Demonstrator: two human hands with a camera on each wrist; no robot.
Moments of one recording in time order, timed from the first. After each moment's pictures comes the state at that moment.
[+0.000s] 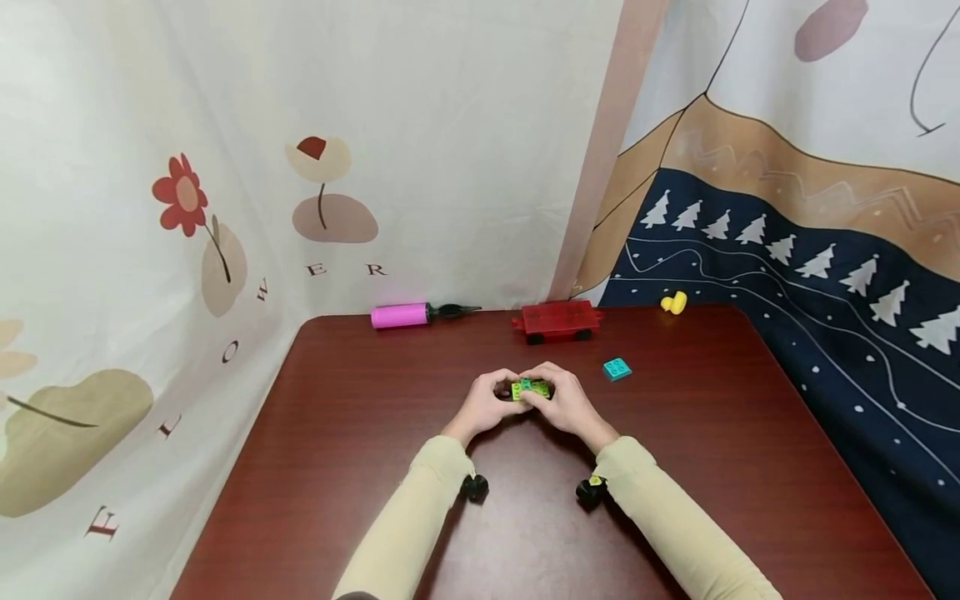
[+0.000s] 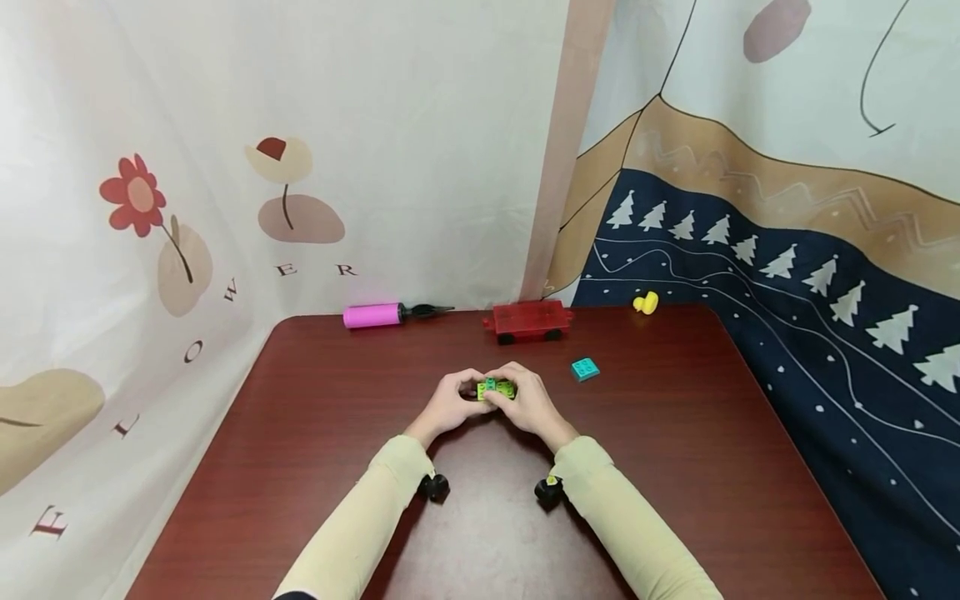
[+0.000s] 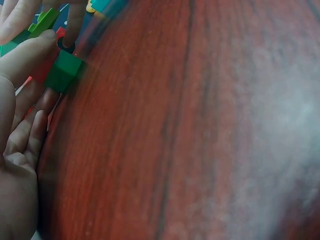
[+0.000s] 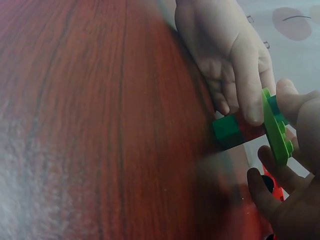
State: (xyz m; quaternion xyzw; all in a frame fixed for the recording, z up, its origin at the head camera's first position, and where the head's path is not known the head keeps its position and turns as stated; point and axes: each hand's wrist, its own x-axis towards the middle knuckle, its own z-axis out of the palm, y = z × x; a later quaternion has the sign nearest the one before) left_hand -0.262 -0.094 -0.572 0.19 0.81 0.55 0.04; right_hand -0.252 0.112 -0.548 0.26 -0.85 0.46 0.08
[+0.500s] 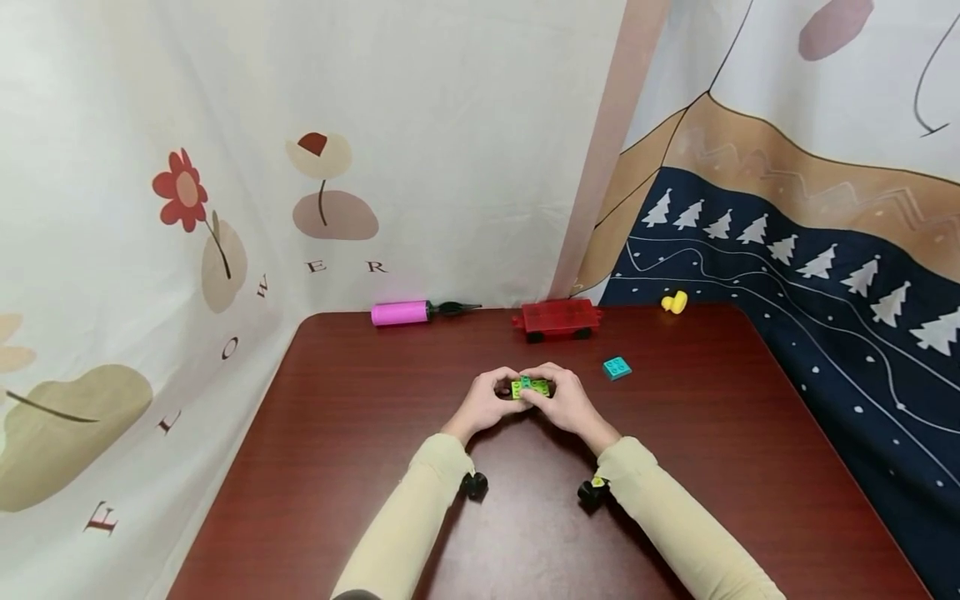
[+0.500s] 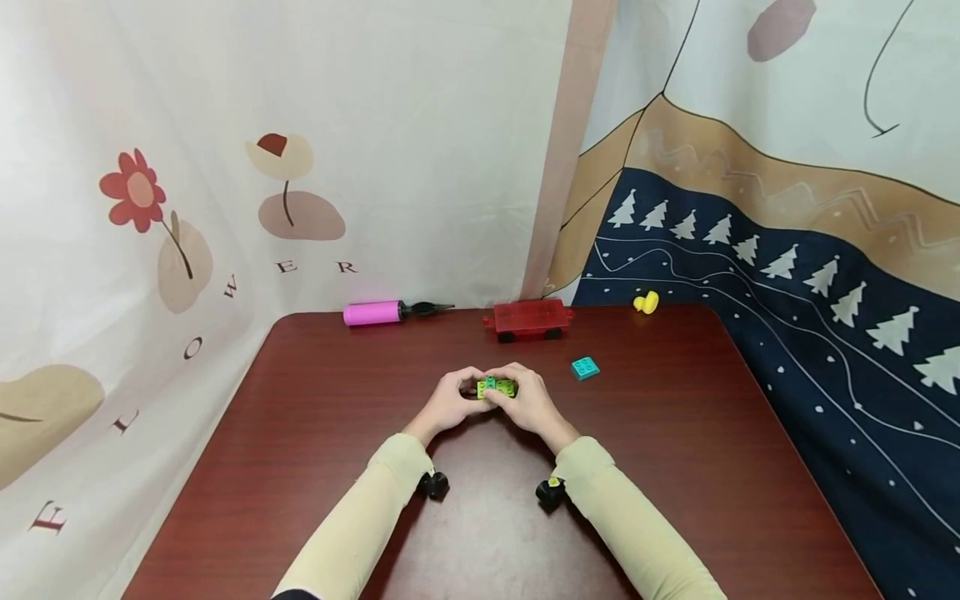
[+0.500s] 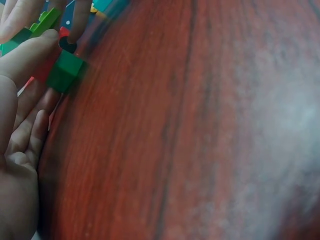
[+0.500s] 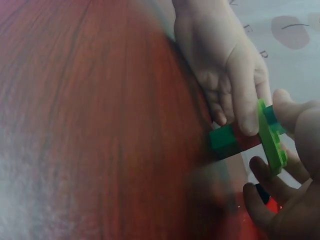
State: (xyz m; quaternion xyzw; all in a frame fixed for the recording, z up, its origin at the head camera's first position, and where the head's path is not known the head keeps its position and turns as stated) left_hand -0.262 -0.093 -0.572 0.19 0.82 0.54 0.04; right_hand -0.249 0.111 -0.546 0.22 -0.85 0.48 0.05
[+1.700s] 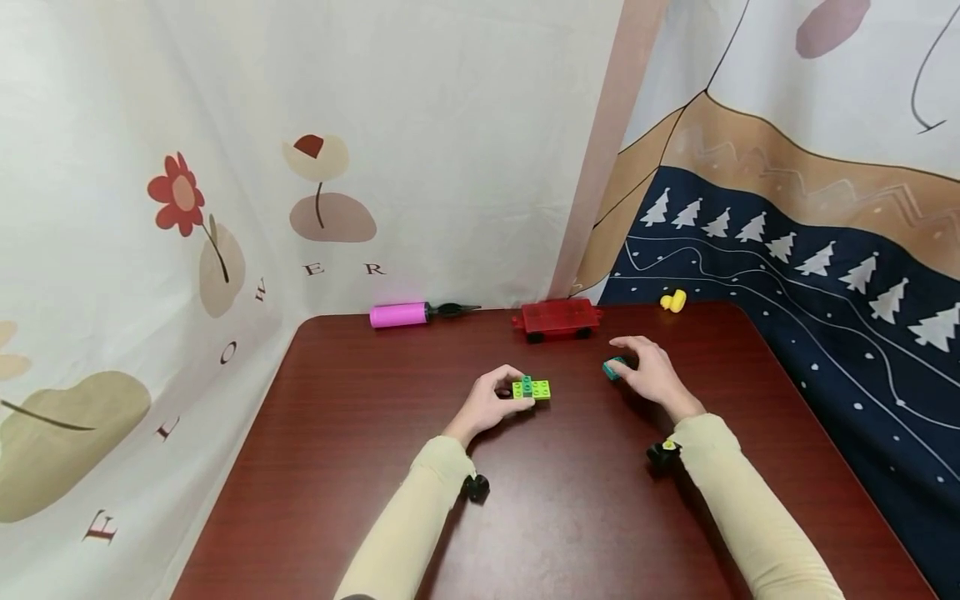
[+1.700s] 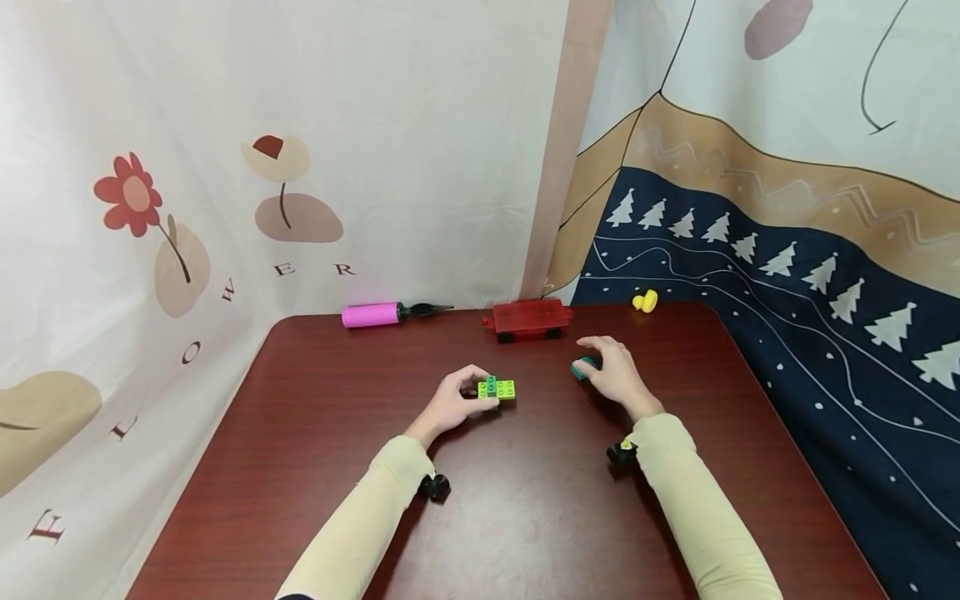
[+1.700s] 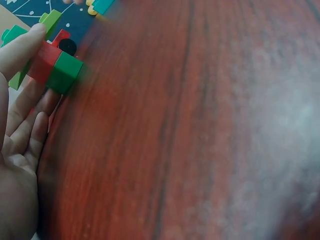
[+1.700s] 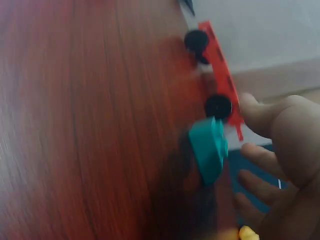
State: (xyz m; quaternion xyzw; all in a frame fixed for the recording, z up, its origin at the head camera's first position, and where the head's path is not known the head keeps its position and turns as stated) left_hand -0.260 -0.092 -0.570 0.17 0.81 0.56 0.06; right_hand -0.283 0.250 -0.524 0.13 -0.93 0.35 0.01
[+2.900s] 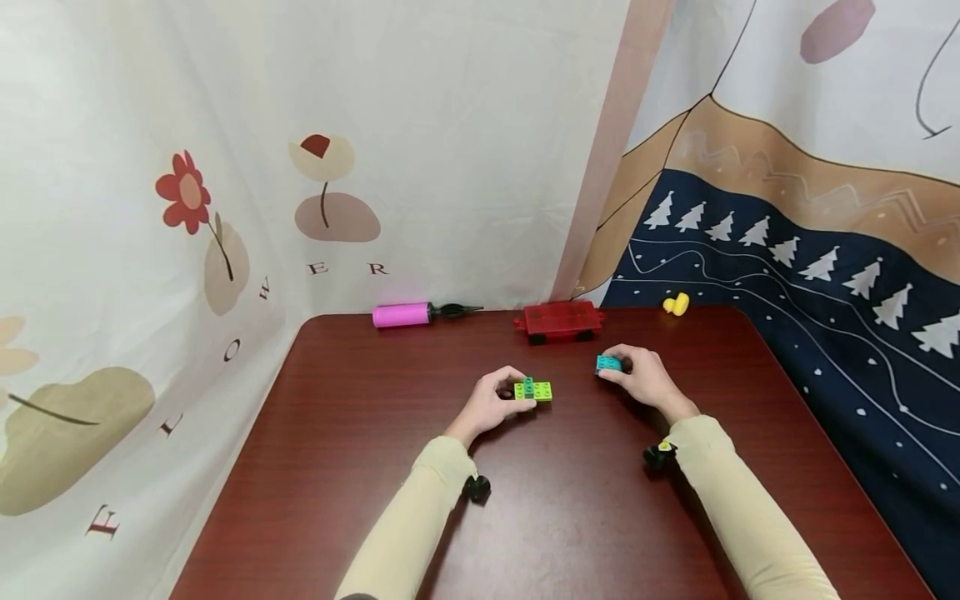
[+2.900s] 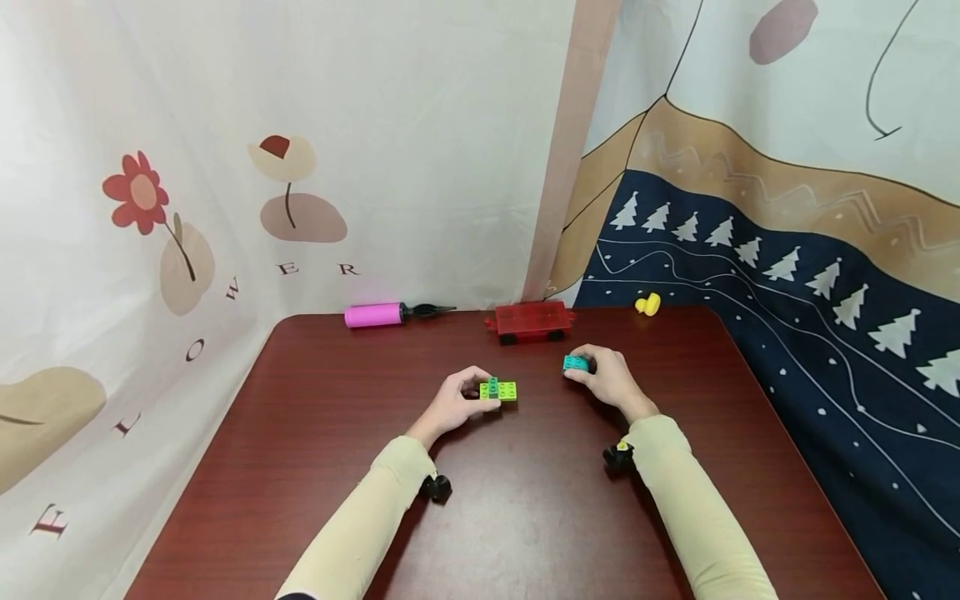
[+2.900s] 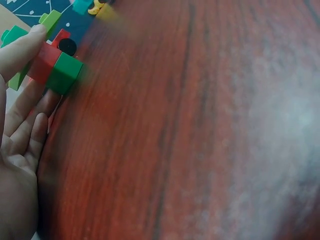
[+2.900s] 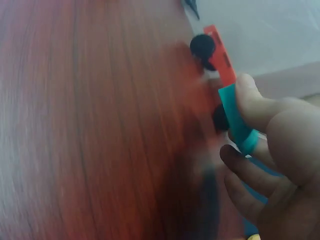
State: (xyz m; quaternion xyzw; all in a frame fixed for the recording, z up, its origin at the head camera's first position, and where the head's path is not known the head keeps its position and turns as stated) left_hand -0.255 -0.090 -0.567 0.15 0.80 0.57 0.06; right_hand -0.287 0.241 -0.527 0.13 -0.92 0.36 -0.01
